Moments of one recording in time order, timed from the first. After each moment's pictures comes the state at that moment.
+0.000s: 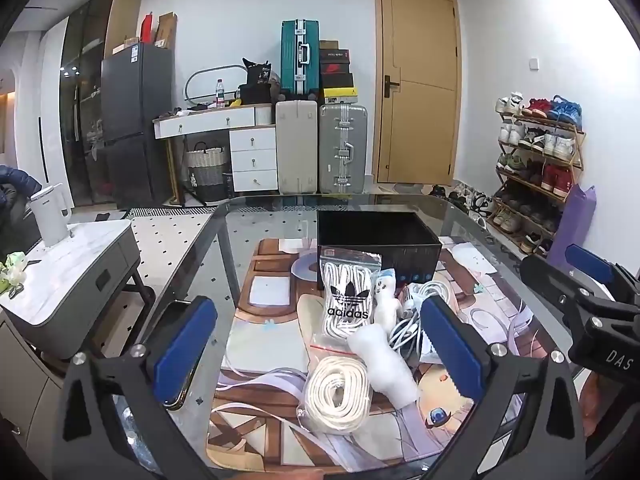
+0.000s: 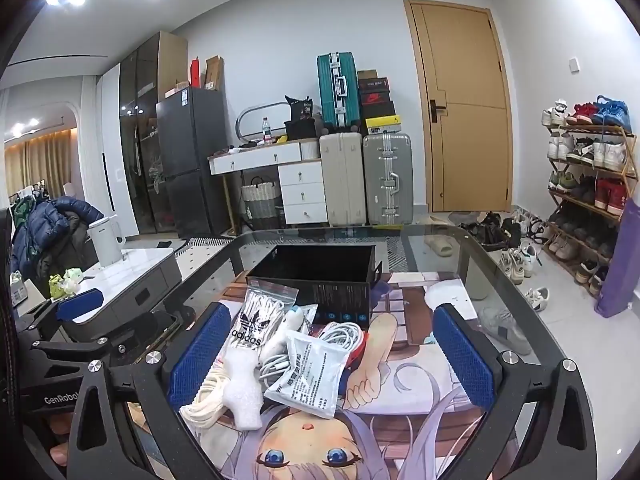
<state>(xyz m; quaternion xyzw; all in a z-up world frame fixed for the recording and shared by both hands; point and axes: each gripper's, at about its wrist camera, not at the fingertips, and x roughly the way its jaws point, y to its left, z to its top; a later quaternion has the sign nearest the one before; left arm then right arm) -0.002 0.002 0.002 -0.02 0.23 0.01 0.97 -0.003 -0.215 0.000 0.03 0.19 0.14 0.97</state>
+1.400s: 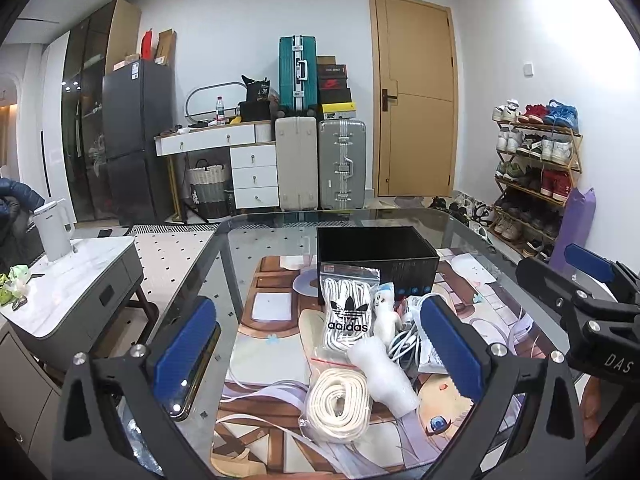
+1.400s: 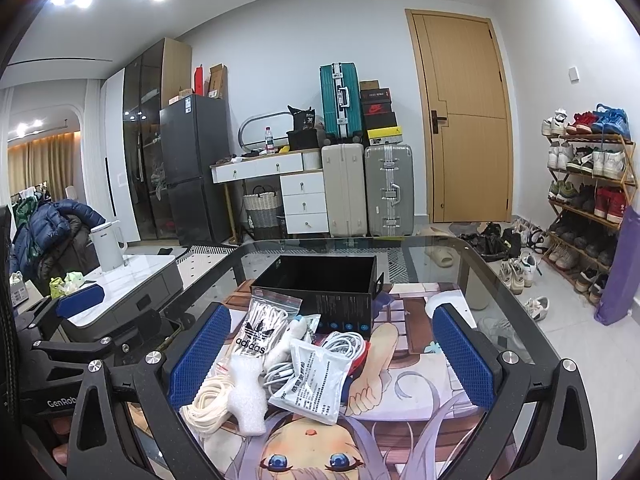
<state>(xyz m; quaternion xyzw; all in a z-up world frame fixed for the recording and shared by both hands) -0.010 -0.002 0.009 -0.01 0.20 0.01 0.98 -0.007 -0.212 -0.001 0.03 0.17 0.14 0.97</state>
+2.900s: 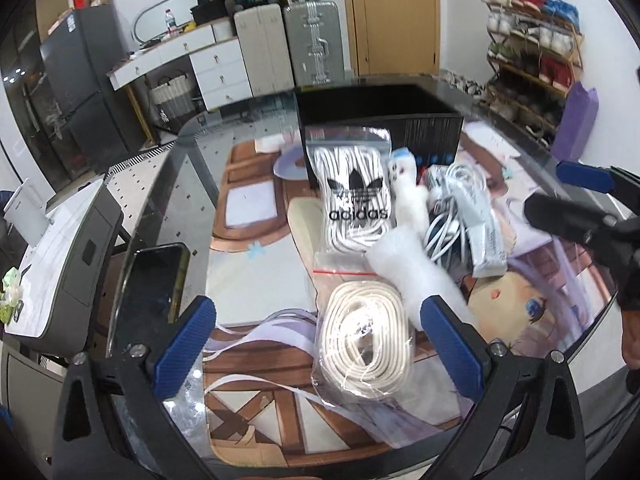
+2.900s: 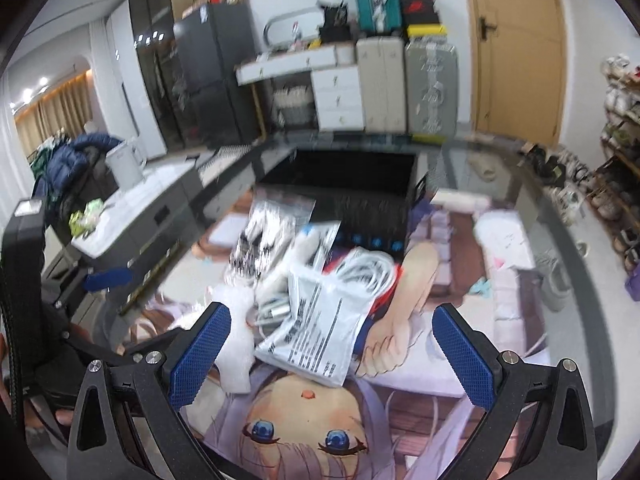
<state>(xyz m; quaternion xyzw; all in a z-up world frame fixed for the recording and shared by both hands) 0.058 -0.002 -0.060 0.07 0.42 -0.03 0.90 0.085 -0.192 -0.067 -0.01 0.39 0.23 0.89</state>
